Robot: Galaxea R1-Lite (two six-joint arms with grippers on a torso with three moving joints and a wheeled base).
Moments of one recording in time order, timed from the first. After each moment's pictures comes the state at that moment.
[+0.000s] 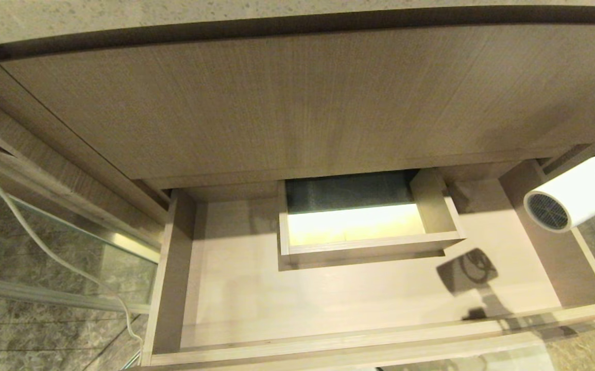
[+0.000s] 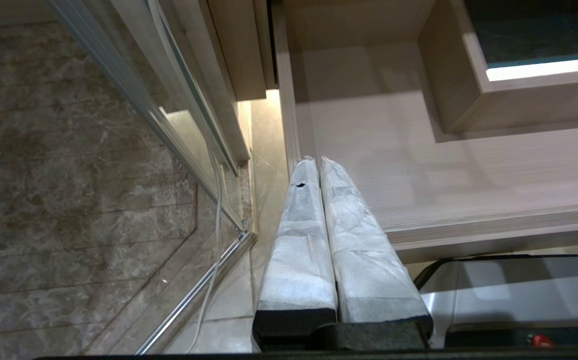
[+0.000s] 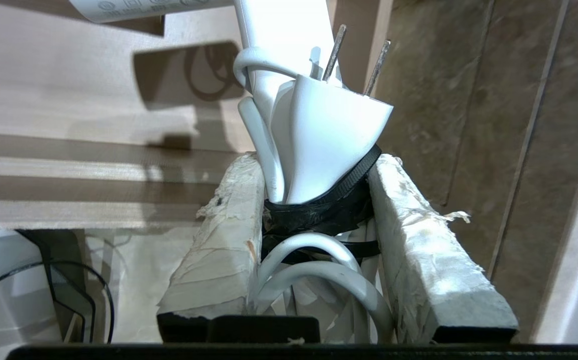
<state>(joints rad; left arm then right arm) 0.00 0.00 0.00 0.00 0.00 0.00 -0.37 0.98 -0.74 0.19 0.07 -0.56</state>
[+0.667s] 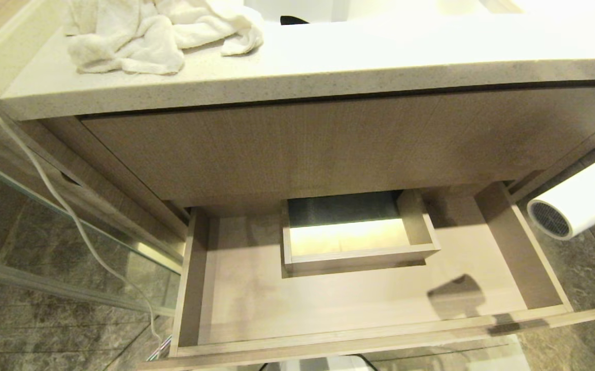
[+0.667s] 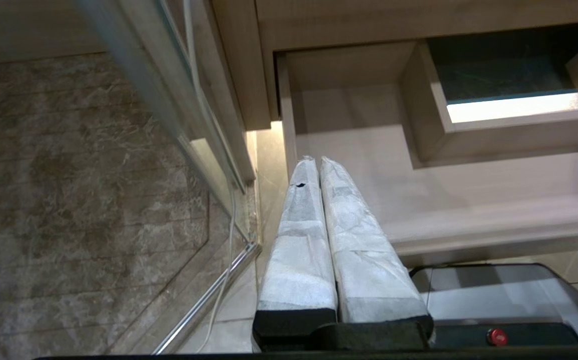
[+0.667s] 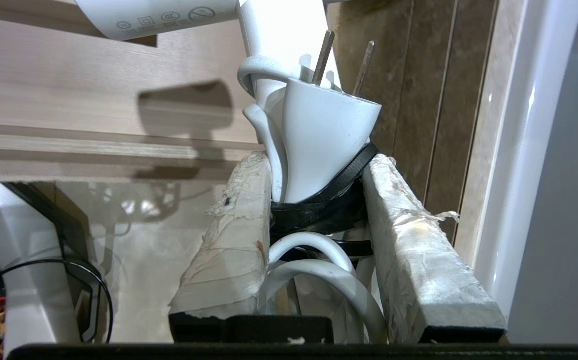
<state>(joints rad) 0.00 0.00 0.00 0.00 0.00 0.00 -0.38 0.96 -0.72 0.18 0.07 -0.56</state>
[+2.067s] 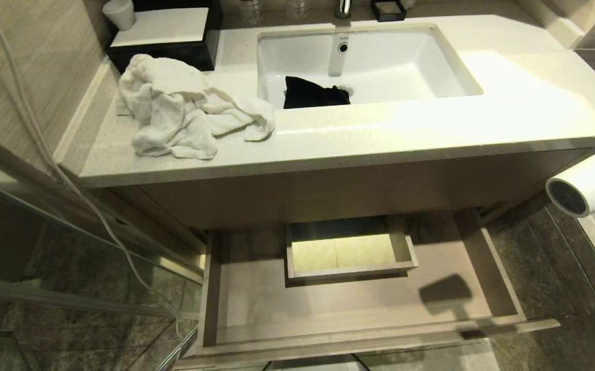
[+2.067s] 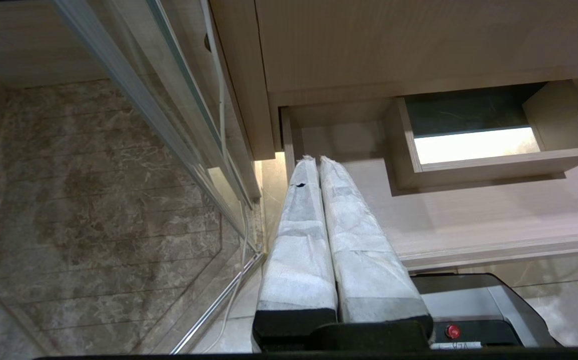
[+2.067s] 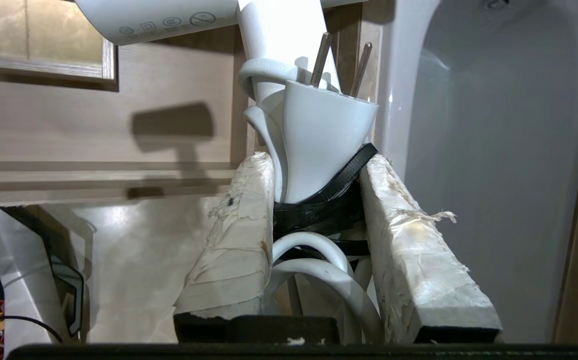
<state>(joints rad) 0.00 0.00 0.00 0.00 0.00 0.00 -0.45 1.00 -0.76 0.11 0.07 -0.57</state>
